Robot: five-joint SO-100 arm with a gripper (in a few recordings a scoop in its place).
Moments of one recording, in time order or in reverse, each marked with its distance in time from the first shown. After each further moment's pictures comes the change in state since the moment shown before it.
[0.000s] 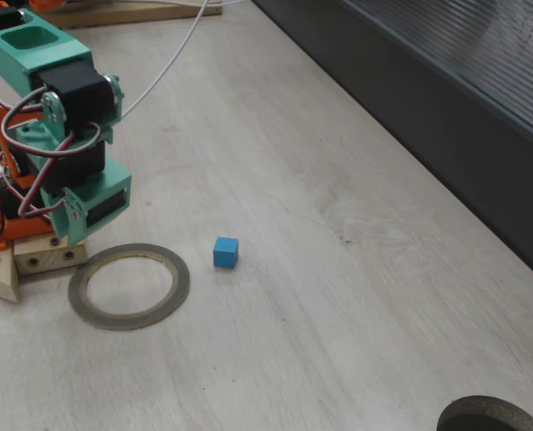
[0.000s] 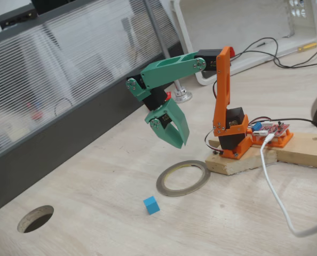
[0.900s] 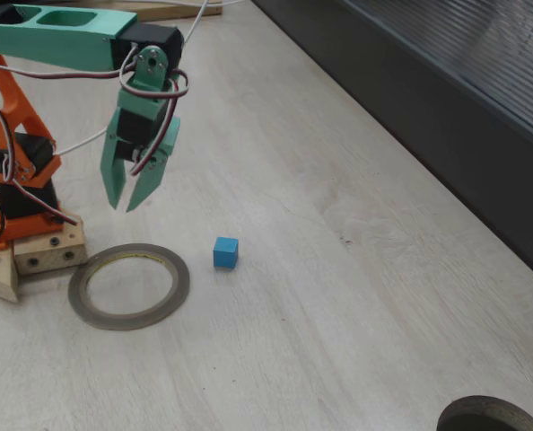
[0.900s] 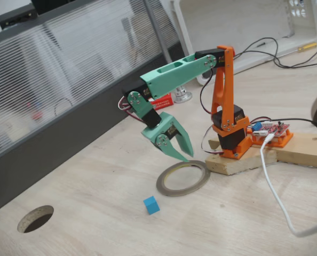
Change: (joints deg) arm -41.8 0.0 -0.2 0.0 0.0
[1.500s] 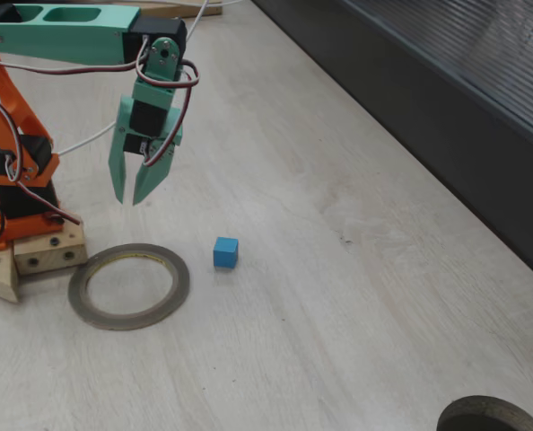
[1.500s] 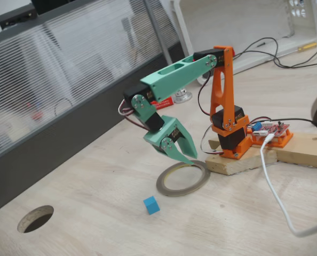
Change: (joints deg) arm -3.8 -2.4 0.0 -0.4 0.0
